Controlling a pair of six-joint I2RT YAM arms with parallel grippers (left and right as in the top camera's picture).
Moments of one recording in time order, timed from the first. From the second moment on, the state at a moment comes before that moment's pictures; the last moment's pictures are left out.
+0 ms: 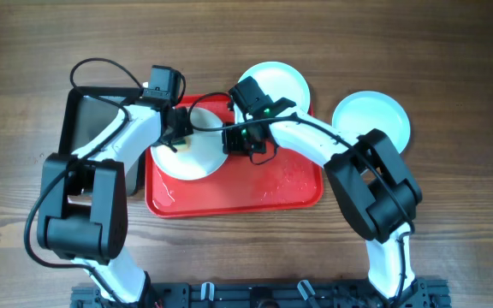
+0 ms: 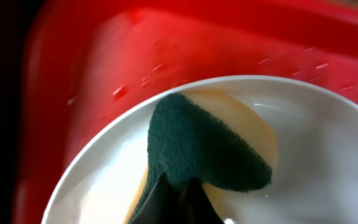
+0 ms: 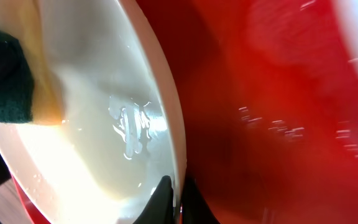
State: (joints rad) left arm -0.17 1.87 1.14 -0.55 -0.03 -0.42; right arm 0.62 2.12 1.40 -0.50 -0.41 0.60
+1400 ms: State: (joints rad) left arm -0.22 1.89 1.13 -0.76 0.52 -0.11; right arm 0.61 2.12 1.40 -0.52 -0.43 0.57
